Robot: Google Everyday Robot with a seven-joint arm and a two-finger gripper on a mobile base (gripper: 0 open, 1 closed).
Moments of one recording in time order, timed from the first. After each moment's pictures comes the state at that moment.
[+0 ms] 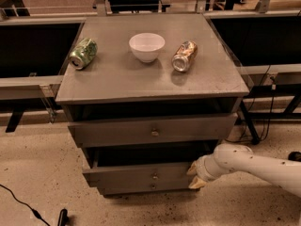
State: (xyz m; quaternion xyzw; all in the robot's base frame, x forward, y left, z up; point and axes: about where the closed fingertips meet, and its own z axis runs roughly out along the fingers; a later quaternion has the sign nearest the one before) arm 0.544 -0.189 0.410 -0.72 0.66 0.04 0.22
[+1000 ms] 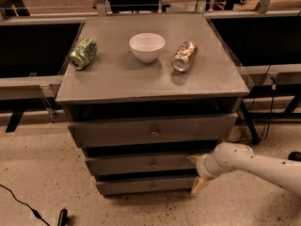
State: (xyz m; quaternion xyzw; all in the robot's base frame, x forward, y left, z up) arm 0.547 -0.189 0.412 -0.72 0.66 0.04 0.22
